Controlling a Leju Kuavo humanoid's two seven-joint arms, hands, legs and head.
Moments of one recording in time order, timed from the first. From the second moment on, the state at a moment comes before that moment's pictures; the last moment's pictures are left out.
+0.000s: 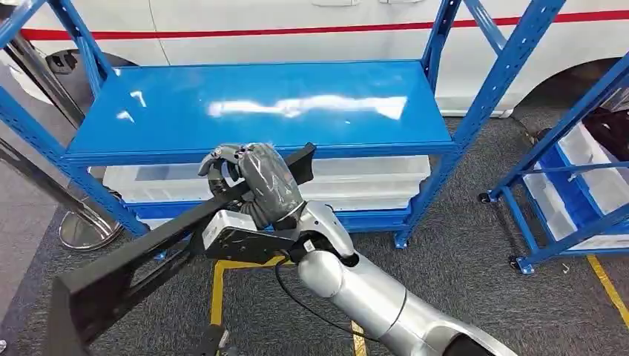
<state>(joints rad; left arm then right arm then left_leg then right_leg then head) -0.18 -0.24 0.79 -0.21 -0.96 -0.08 -0.33 -0.69 0.22 0.85 -1.36 0.37 -0.39 -0.12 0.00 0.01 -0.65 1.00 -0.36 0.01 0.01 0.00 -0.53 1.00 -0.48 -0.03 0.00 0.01</state>
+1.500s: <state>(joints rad) -0.20 -0.26 0.75 -0.21 -0.94 -0.08 -0.32 -0.67 0.24 0.87 -1.36 0.45 -0.41 -0.13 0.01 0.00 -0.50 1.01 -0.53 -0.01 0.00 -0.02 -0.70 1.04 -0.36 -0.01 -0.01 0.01</state>
